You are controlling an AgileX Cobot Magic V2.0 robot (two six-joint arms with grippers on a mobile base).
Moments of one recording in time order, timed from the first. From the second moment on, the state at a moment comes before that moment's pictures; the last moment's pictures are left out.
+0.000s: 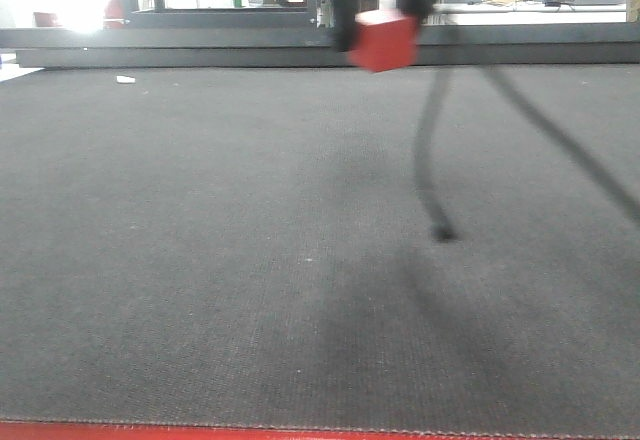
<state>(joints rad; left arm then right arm) -0.07 -0.01 0.03 0.00 0.01 -0.04 0.55 1.74 -1.62 -0.15 0.97 0.28</state>
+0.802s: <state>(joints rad) -0.07 -0.01 0.03 0.00 0.01 -0.04 0.36 0.76 -0.61 -0.15 0.61 0.27</state>
